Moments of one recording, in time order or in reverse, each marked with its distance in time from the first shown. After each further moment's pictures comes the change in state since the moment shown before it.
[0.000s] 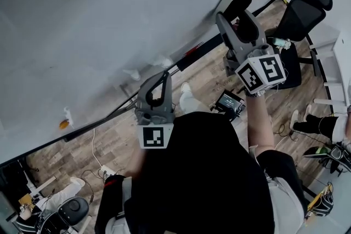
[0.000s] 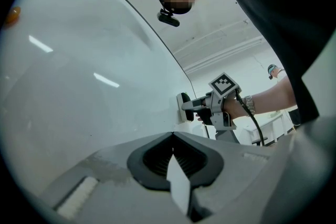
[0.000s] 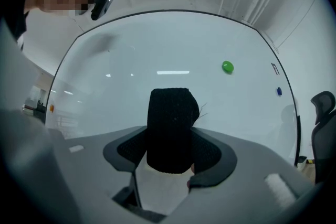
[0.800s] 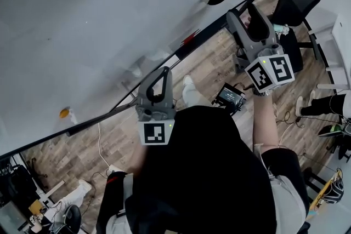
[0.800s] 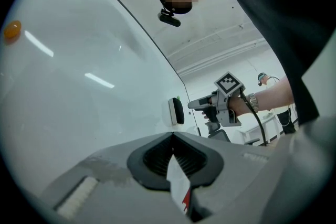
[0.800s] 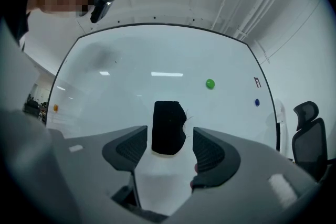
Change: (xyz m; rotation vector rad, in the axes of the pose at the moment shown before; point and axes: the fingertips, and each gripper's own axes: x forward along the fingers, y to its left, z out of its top) left arm -0.031 -0.018 0.017 0.003 -0.017 -0.063; right arm -0.069 0.002 0.016 -0.027 -0.018 -0.099
